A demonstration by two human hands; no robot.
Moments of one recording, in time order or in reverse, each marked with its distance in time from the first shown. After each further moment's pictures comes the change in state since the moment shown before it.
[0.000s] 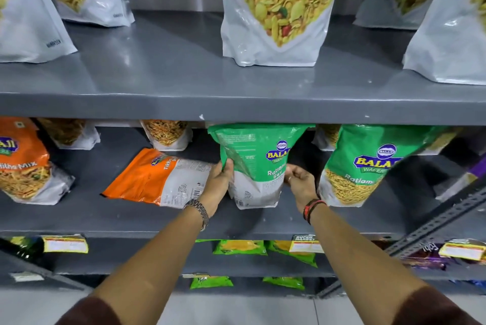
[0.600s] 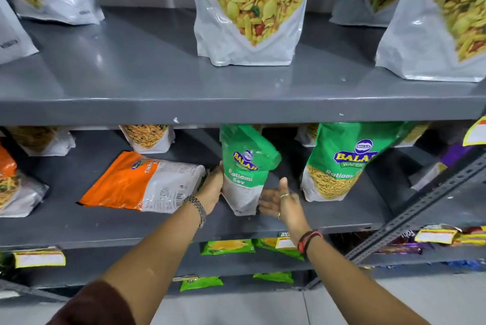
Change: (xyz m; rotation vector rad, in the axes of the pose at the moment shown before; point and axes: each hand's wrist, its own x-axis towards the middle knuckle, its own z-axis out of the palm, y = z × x) left_hand 0.016 -0.005 0.030 -0.200 -0.030 -0.261; right_hand -0.069 -0.005 -0.014 0.065 -0.113 0.222
